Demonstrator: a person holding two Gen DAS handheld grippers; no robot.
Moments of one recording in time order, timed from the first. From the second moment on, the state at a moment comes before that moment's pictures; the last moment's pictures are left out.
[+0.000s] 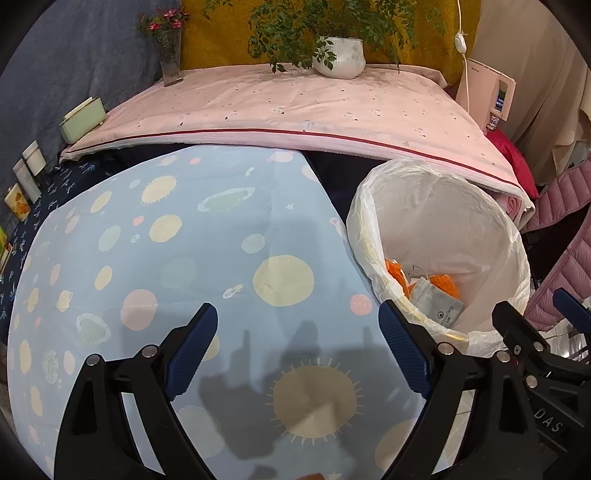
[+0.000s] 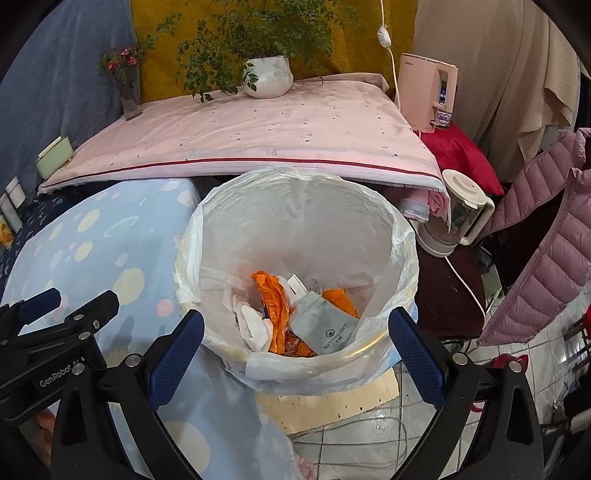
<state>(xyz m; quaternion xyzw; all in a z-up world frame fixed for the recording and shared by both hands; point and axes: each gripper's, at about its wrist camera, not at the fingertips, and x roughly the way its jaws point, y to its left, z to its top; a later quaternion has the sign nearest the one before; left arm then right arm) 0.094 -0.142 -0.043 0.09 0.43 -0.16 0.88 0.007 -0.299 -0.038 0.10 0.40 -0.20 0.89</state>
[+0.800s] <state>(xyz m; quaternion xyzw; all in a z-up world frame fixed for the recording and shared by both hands) 0.083 -0.141 -0.051 0.10 0.43 -0.16 0.88 -0.008 -0.298 -0.048 0.09 0.41 -0.22 0.88</state>
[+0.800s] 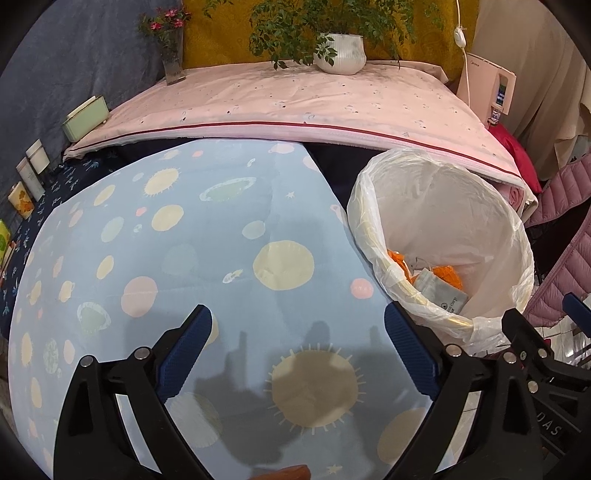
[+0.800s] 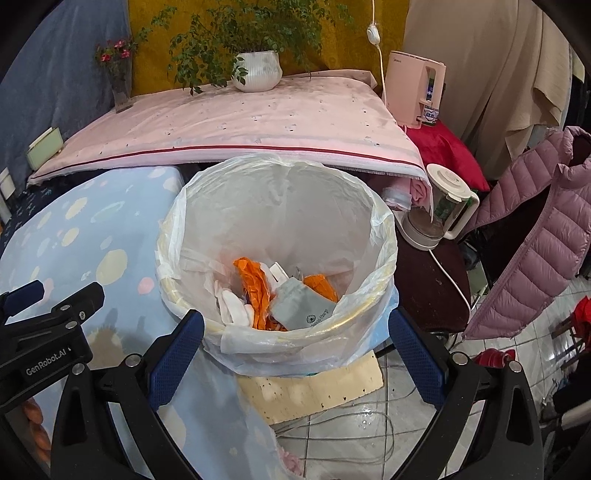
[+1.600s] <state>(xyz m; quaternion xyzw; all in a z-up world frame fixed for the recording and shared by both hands) 0.078 -0.145 -0.055 0.11 0.43 -0.16 0.88 -0.012 -0.299 -0.058 0.08 0.42 -0.22 0.88</state>
